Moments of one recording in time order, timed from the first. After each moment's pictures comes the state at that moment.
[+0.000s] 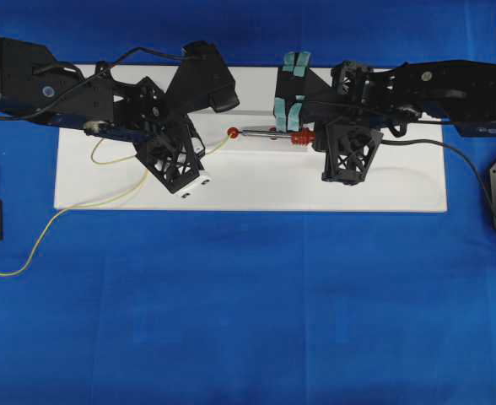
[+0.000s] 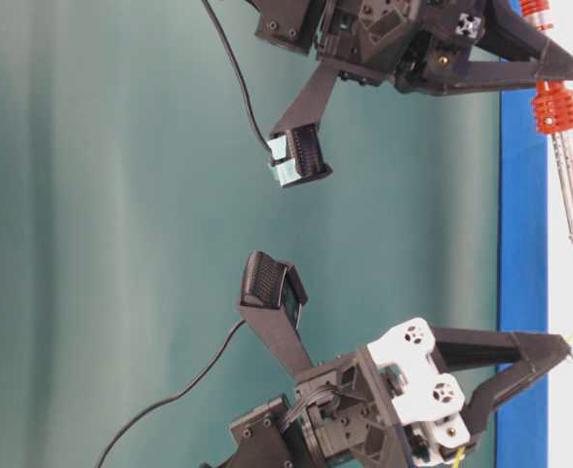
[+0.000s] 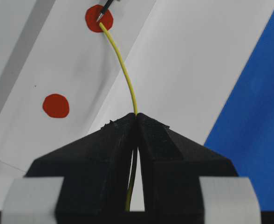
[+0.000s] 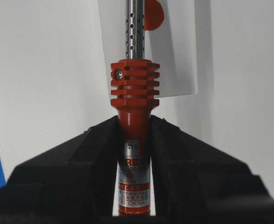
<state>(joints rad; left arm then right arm) 0.12 0.04 0.54 0.01 0.44 -0.39 -0.21 -0.02 0.62 0.04 0.57 0.04</state>
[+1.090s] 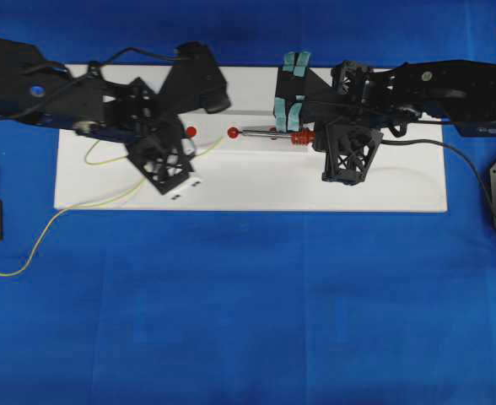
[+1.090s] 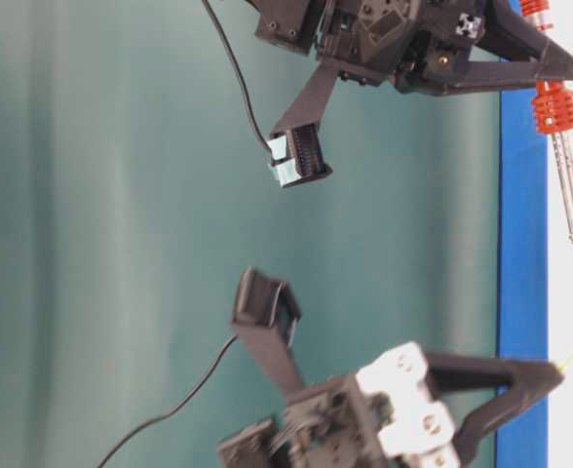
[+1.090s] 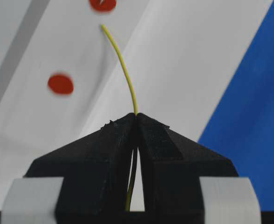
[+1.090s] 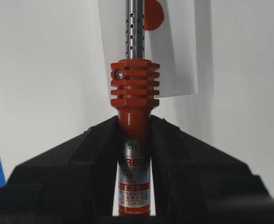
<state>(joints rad) 0.12 -0.03 0.58 0.01 0.49 -0.40 -0.21 -0.02 0.62 0.04 0.57 0.04</state>
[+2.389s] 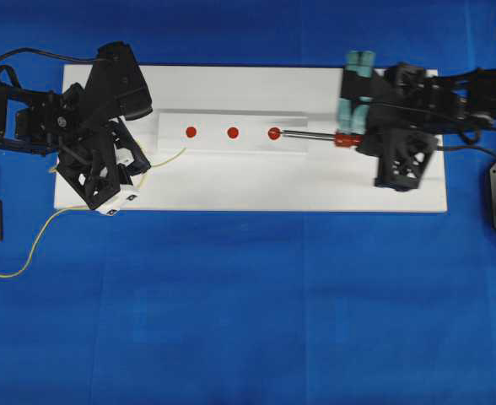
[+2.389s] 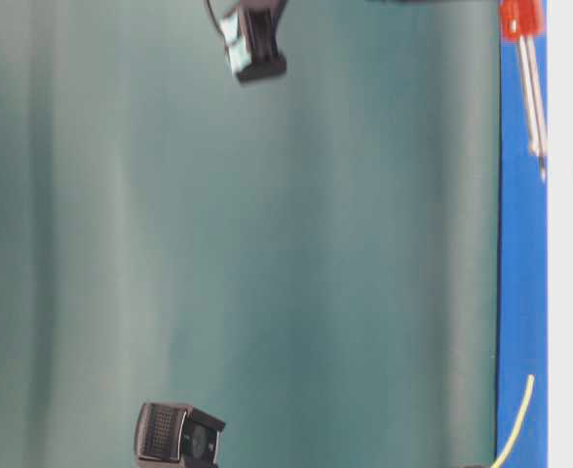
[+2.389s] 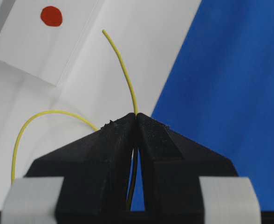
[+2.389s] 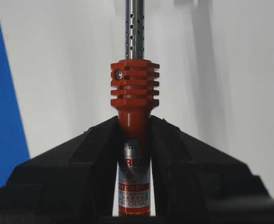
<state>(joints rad) 0.05 -0.31 0.76 0.01 0.46 -0.44 -0.21 -0.30 0.84 0.03 0.57 0.07</state>
